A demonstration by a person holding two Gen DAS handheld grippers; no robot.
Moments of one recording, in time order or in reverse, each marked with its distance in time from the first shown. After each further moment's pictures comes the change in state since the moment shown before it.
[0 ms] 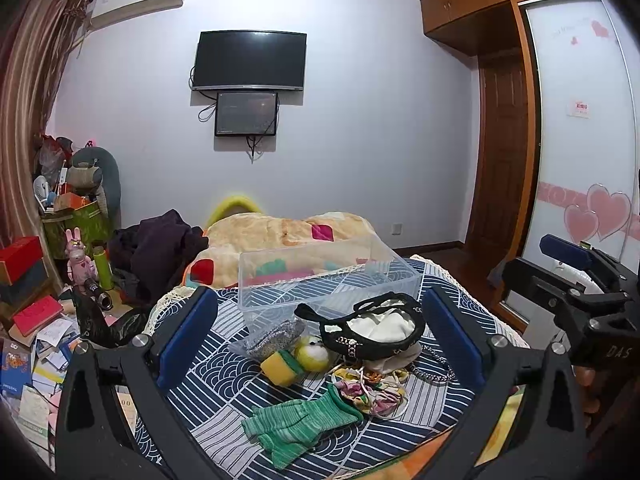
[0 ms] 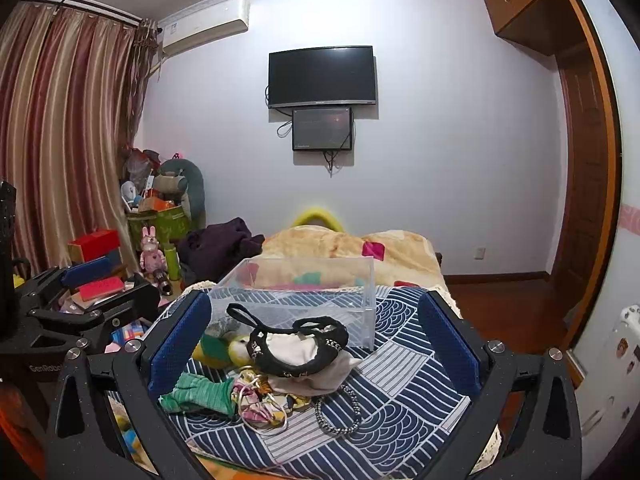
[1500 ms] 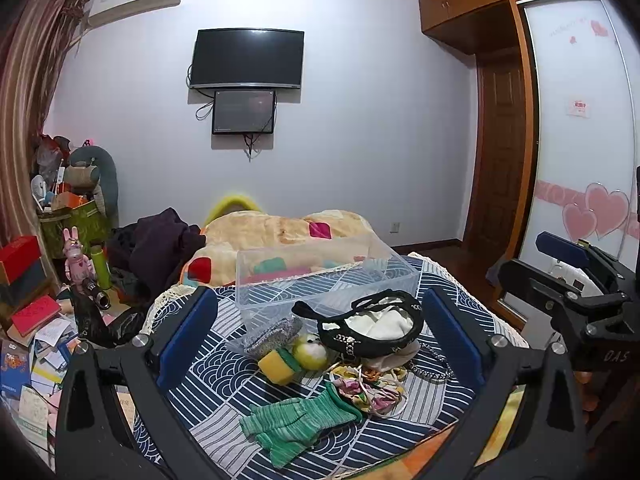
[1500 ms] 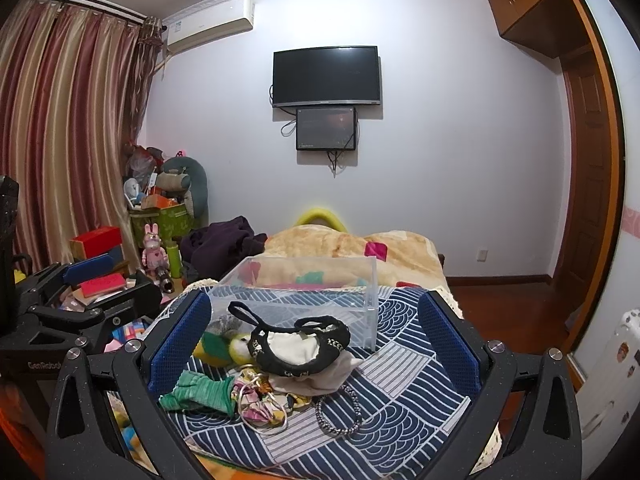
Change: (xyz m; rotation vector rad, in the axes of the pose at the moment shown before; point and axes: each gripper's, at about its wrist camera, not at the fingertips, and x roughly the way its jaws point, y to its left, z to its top) left arm 0.000 0.000 -0.005 0.005 0.007 -0.009; right arm 0.000 0.003 -0.001 -0.022 -0.003 0.014
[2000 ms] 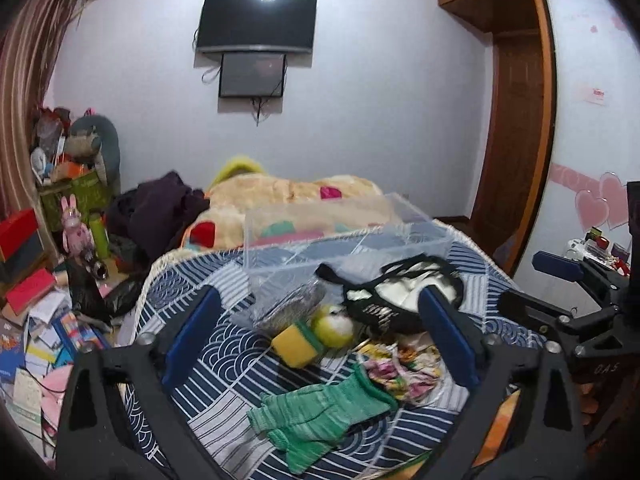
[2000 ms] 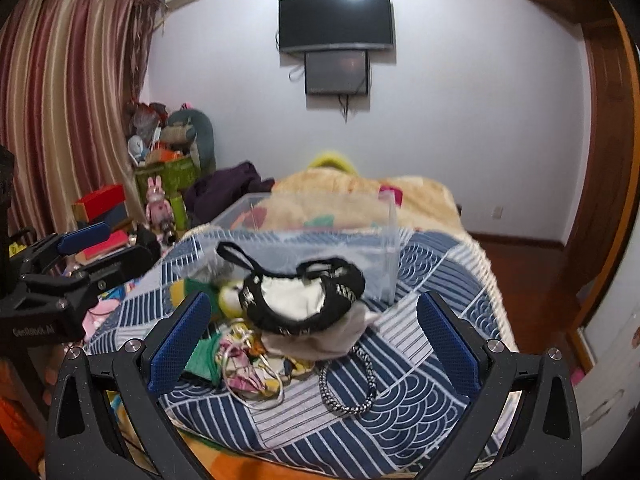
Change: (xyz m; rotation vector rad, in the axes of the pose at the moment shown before) left arm 0.053 0.031 -0.026 -0.037 0.139 0.020; right arm 0.063 -0.013 -0.035 0.022 0.223 0.058
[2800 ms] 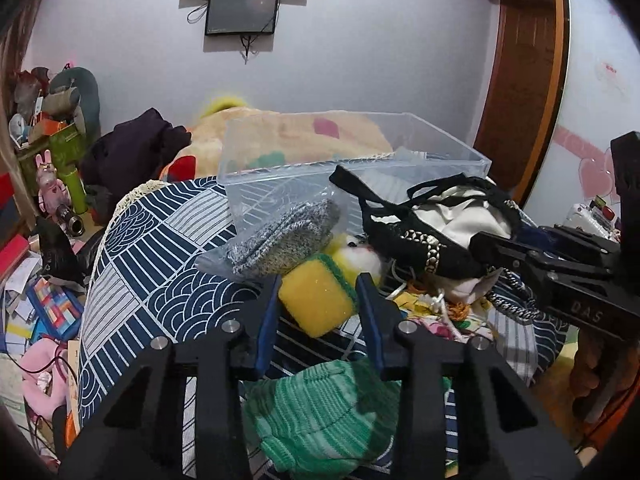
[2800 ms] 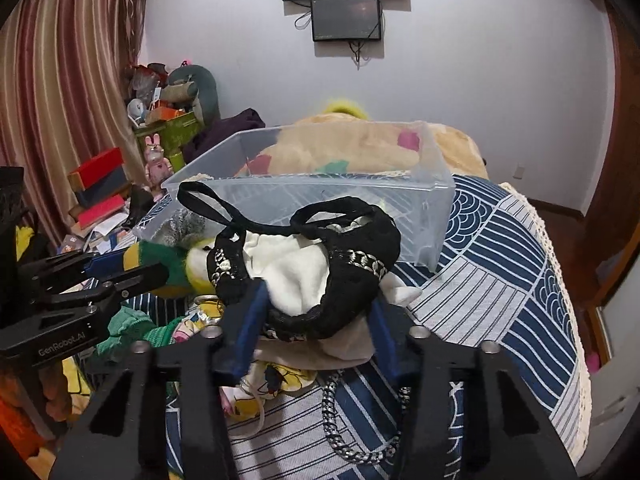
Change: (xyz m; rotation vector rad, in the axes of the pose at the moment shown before) left arm 0.066 0.007 -0.036 -0.009 0.196 -0.056; right arm 0.064 0.000 -0.014 0.000 0.144 0.050
